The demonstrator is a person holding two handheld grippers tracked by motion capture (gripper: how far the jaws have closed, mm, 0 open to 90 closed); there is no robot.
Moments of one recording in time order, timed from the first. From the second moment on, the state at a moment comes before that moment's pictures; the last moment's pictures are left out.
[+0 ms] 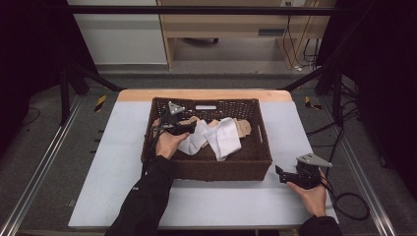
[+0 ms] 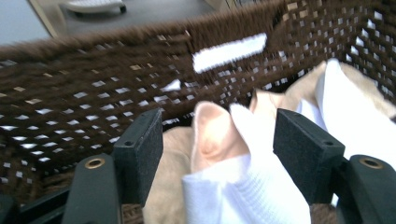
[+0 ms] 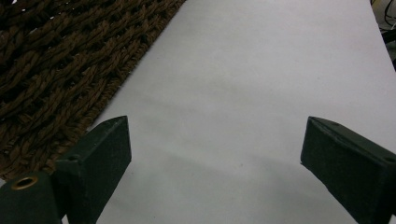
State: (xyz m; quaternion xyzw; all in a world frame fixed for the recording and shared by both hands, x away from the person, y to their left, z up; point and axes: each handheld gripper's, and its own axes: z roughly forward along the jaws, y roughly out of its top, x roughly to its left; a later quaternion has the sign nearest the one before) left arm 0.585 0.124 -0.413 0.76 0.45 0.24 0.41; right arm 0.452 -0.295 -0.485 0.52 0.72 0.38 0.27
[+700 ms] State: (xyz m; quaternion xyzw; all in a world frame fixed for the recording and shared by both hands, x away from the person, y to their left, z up) left arm 0.589 0.118 -0.430 0.80 0.45 0.20 0.34; right arm 0.452 -0.295 -0.485 0.52 0.72 0.38 0.27
